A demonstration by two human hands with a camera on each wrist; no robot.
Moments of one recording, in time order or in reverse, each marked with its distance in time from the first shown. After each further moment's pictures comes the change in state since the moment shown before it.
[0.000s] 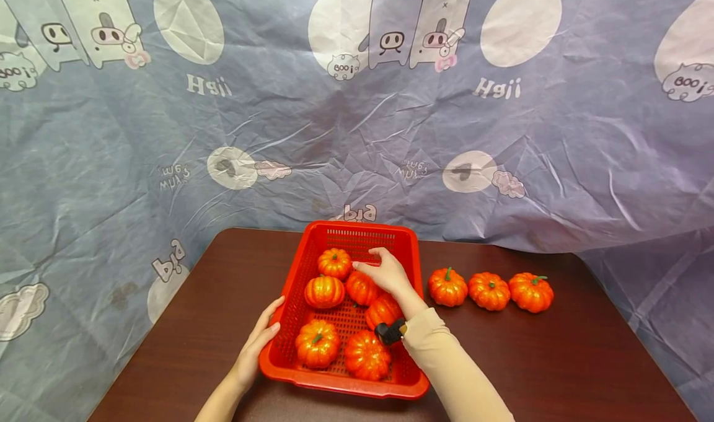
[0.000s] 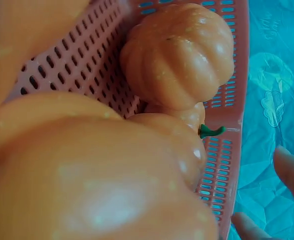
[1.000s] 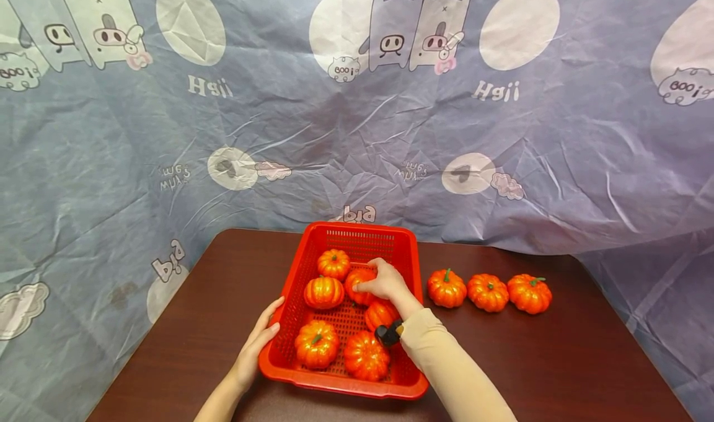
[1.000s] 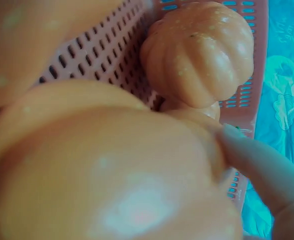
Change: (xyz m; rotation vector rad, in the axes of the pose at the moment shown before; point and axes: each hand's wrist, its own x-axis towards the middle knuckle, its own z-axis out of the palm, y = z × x) left_hand 0.000 -0.001 0.001 0.012 0.015 -0.001; right_hand 0.002 0.017 0.008 -0.195 -0.070 -0.022
